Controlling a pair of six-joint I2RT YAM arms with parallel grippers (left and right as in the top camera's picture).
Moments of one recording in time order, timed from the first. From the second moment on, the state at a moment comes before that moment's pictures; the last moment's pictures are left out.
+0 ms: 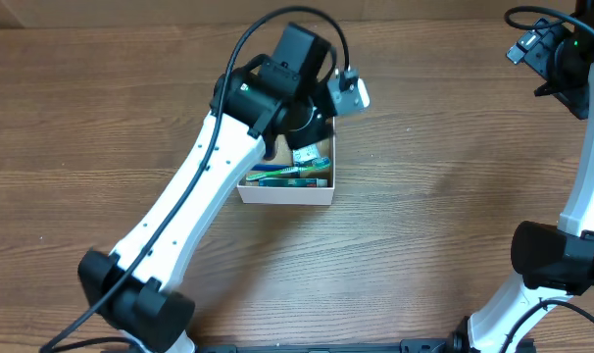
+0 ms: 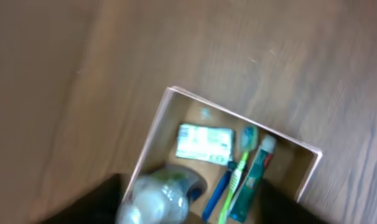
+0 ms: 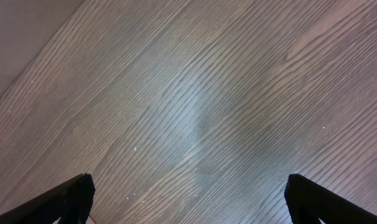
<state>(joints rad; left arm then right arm) -0.56 1.81 1.91 -1.07 0.01 0.63 -0.18 1.97 2.44 -1.64 0.14 0.60</state>
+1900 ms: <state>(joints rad) -0.15 0.51 0.77 -0.79 0.21 0.01 -0.18 1.97 2.44 -1.64 0.14 0.60</state>
